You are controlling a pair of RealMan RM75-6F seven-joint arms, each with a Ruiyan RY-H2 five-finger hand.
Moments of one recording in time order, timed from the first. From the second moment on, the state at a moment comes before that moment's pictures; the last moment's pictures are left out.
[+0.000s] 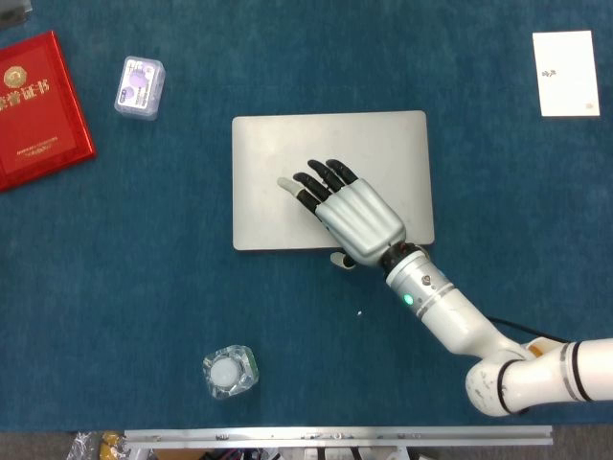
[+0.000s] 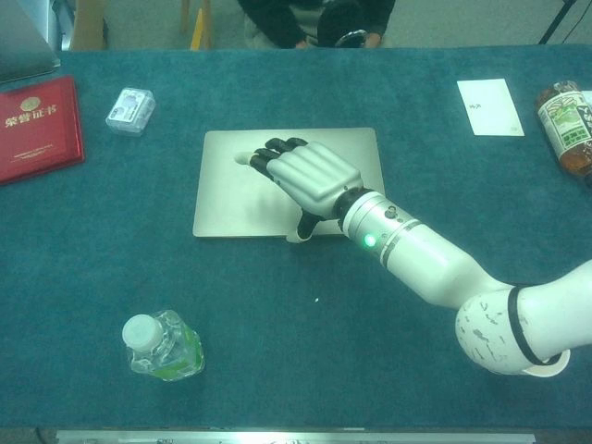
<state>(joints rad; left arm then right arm) 0.00 -0.96 -0.01 -1.56 1.55 1.57 -0.31 0.84 -1.86 0.11 -1.52 -1.04 1.02 -0.69</state>
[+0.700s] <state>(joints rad) -0.01 -0.98 -0.02 -1.51 1.54 1.56 -0.35 0.84 -1.97 0.12 -1.35 -1.05 1.00 -0.71</state>
